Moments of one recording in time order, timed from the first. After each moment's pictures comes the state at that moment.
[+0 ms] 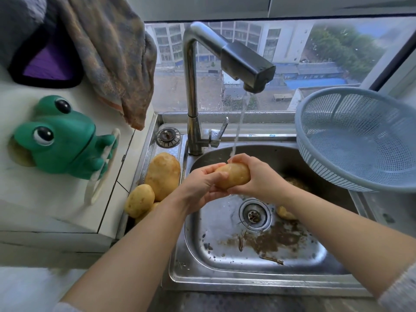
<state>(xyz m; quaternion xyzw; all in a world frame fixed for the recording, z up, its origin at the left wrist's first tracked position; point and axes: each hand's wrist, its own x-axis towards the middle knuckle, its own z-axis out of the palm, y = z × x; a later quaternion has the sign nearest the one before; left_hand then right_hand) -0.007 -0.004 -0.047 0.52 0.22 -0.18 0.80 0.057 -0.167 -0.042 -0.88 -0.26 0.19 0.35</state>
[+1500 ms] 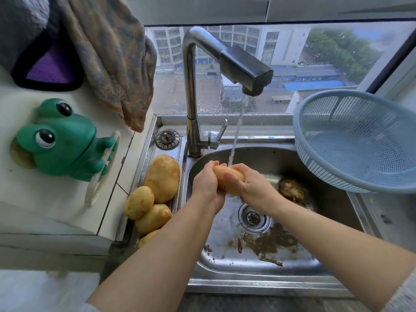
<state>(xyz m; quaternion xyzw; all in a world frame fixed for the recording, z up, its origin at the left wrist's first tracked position) 0.013 -0.041 -0.051 0.33 0.40 0.00 0.86 0.033 -0.159 -0.048 -0.85 -0.20 0.21 0.43</state>
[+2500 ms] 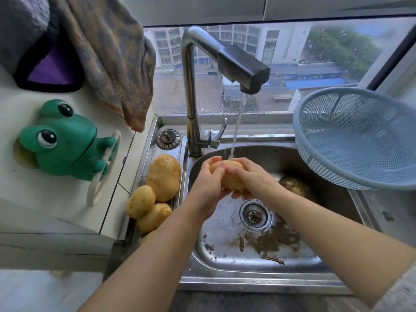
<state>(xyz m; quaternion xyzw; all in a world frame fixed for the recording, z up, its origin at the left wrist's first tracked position) -0.010 -0.034 -0.036 0.56 0.27 -0.07 0.78 0.037 -0.155 -0.029 -0.78 -0.09 0.32 0.52</state>
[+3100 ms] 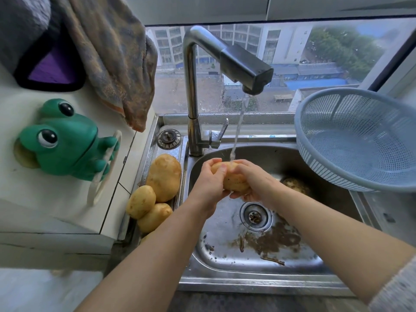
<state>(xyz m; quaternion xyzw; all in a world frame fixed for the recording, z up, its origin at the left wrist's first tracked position) -0.004 -0.037 -0.039 0.59 0.29 -0.06 0.75 0.042 -0.151 -0.030 -0.75 -0.02 0.38 0.55</state>
